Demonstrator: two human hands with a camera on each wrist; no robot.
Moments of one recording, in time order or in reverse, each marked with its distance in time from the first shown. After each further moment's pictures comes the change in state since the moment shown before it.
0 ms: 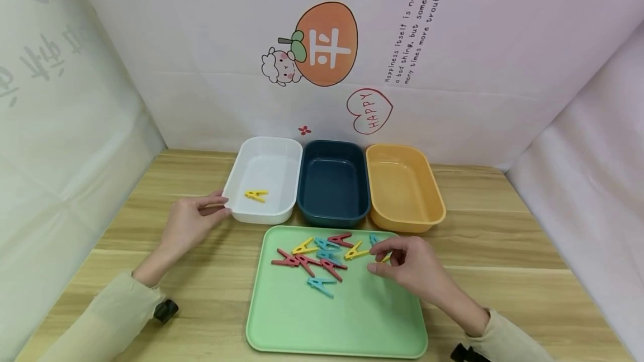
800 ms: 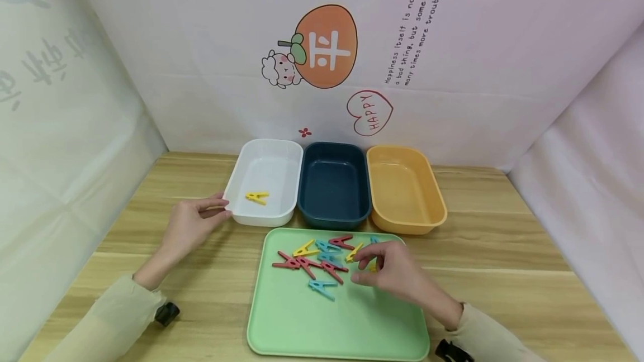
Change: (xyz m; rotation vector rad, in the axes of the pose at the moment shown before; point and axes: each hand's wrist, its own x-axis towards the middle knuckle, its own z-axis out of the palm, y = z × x) left_hand 0.000 -0.001 0.000 -0.025 -0.010 0.000; right_hand 0.016 0.006 0.026 -0.069 -0.097 -0.040
